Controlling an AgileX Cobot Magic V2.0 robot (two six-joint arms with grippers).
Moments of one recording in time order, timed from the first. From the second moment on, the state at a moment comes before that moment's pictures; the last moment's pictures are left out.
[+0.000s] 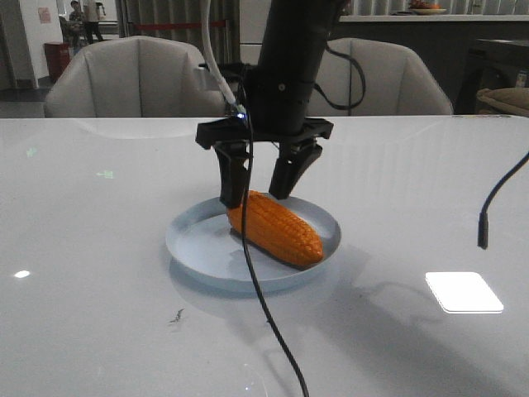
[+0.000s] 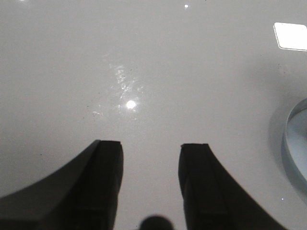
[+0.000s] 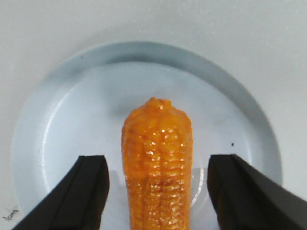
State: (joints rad) left arm -0.07 0.95 -0.75 0.04 0.55 -0.17; right arm 0.51 2.27 -2.06 0.19 1.15 -0.12
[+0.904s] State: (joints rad) left arm -0.07 0.95 -0.75 0.05 0.55 -0.17; right arm 0.36 1.90 -2.28 0.12 1.26 -0.02
